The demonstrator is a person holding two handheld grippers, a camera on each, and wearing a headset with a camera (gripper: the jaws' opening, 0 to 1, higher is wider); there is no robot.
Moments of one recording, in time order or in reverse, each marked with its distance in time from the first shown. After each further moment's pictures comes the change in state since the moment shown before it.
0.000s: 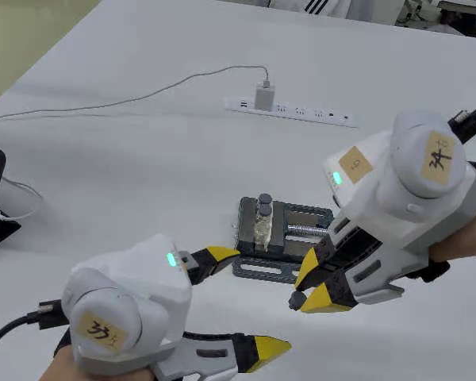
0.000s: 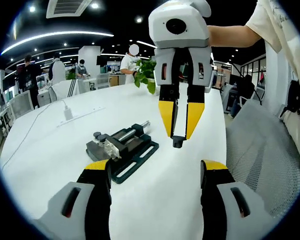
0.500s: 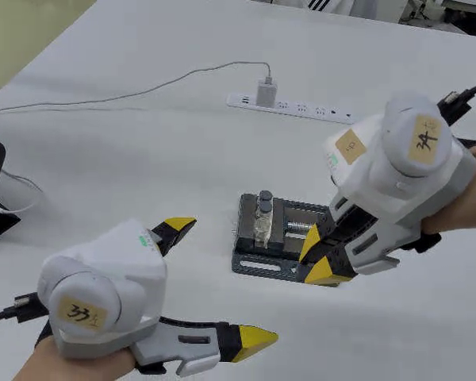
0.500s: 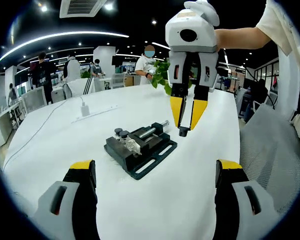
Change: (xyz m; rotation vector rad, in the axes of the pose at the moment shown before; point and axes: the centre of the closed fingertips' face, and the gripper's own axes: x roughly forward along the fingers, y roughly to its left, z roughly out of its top) left arm -0.010 0.028 -0.003 -0.038 -0.011 0.107; right arm -0.007 -0.035 -0.012 -0.067 0.070 -0.047
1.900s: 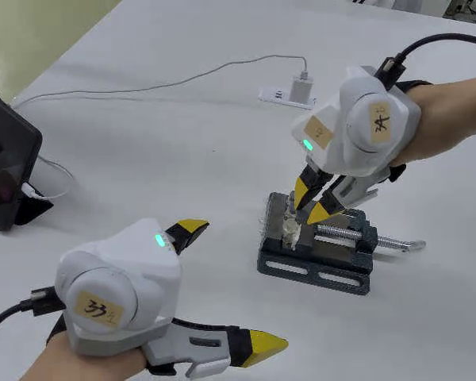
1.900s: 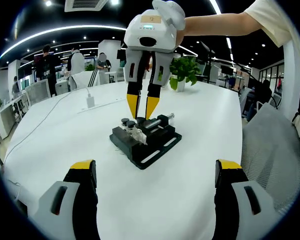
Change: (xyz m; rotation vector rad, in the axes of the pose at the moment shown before) left arm -0.011 0.010 -0.014 -0.035 0.044 0.035; right arm 0.028 -0.082 0.007 -0.483 0.181 0.053
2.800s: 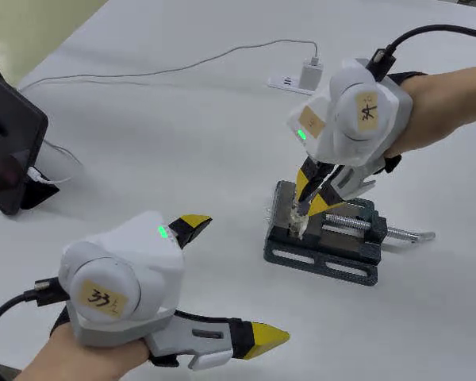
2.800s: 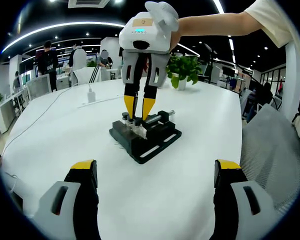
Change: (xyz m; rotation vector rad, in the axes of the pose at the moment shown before) left arm -0.001 0.000 -0.010 -0.033 0.010 -0.001; right arm 0.012 -0.003 -0.003 0.047 -0.003 0.028
